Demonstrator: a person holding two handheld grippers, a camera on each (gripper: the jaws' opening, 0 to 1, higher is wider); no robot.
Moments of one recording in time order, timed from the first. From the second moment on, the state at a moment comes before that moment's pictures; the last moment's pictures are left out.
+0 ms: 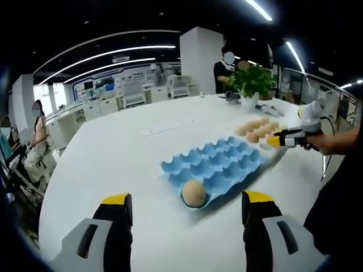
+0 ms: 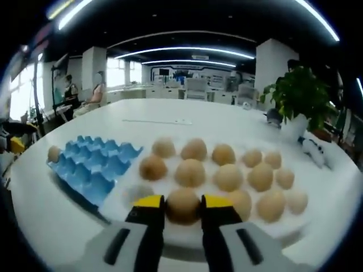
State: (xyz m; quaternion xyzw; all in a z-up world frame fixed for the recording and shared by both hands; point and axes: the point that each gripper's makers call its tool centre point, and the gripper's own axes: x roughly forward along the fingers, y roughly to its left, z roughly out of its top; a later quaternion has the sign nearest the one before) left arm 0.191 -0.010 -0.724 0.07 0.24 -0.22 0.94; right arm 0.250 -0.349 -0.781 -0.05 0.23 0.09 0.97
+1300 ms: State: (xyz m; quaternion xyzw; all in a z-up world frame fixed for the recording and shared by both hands) left arm 0.191 -0.004 -0.726 0.07 0.25 -0.22 0.94; right arm 0.253 -0.241 -0.727 0.02 0.18 0.21 0.96
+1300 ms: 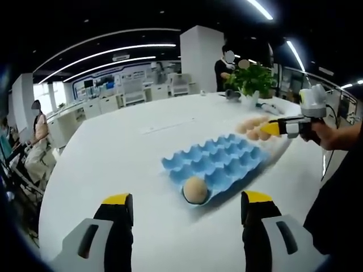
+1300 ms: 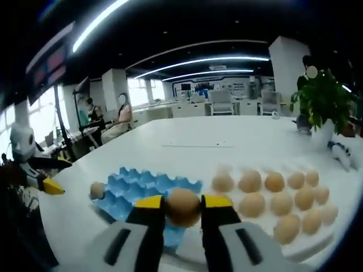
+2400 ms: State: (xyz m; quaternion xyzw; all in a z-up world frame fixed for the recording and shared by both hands) left arm 0.193 -0.002 -0.727 0.06 0.25 -0.23 0.94; right arm 0.245 -0.097 -0.736 -0.03 0.18 0.39 0.90
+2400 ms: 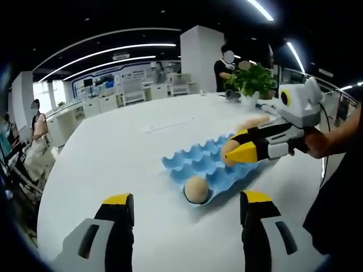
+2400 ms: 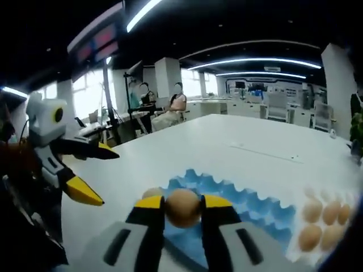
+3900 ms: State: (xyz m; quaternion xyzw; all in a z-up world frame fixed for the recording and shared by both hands) left arm 0.191 -0.003 -0.732 0.06 0.26 -0.23 0.94; right arm 0.237 -0.072 -0.773 -0.05 0.19 0.43 0.88
